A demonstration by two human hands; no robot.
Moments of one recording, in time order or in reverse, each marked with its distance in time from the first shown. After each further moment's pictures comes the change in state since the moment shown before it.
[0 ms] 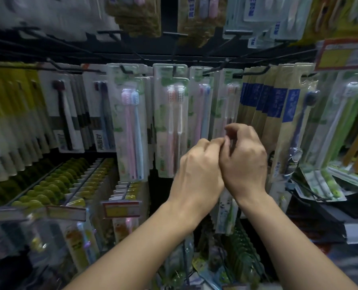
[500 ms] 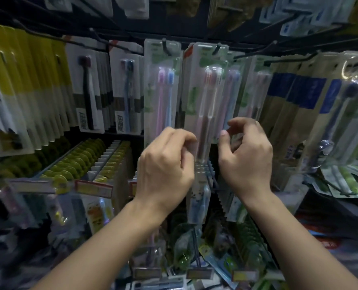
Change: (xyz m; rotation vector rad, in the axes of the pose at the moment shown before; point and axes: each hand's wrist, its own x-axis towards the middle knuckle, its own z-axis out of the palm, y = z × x) left_hand -0.045 -0.075 -0.059 0.094 0.310 0.049; right_hand -0.028 -0.051 0.010 0.089 -0.081 0.018
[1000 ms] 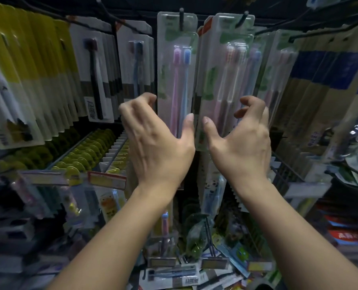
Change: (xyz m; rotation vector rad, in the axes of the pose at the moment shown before) left_hand 0.013 -0.021 0.000 0.107 0.209 -0.374; right_hand -0.008 -0.036 0.029 -0.060 -0.047 0.163
